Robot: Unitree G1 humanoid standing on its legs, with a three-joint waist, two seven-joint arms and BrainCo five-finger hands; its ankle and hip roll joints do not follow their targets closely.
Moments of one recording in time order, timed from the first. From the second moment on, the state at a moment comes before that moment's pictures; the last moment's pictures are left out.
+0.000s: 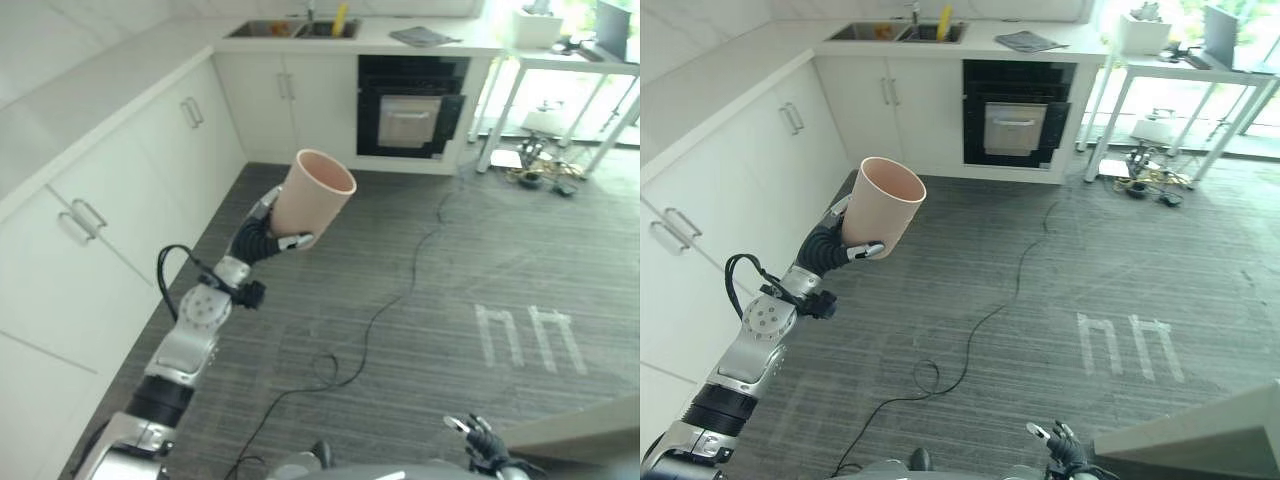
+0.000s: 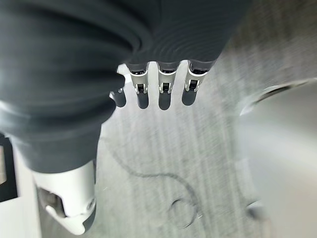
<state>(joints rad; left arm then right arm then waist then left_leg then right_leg) -0.23 0.57 -0.19 0.04 -0.26 -0.27 -0.09 0.08 -0.19 0.11 0.99 0.41 -0.15 -0.03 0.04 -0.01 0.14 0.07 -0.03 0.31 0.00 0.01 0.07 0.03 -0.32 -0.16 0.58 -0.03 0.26</state>
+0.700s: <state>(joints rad) -0.18 0.51 -0.21 -0.01 -0.27 -0.23 -0.09 0.02 -0.28 0.11 1.01 0.49 -0.14 -0.03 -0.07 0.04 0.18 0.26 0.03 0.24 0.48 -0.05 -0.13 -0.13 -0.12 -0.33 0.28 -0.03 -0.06</state>
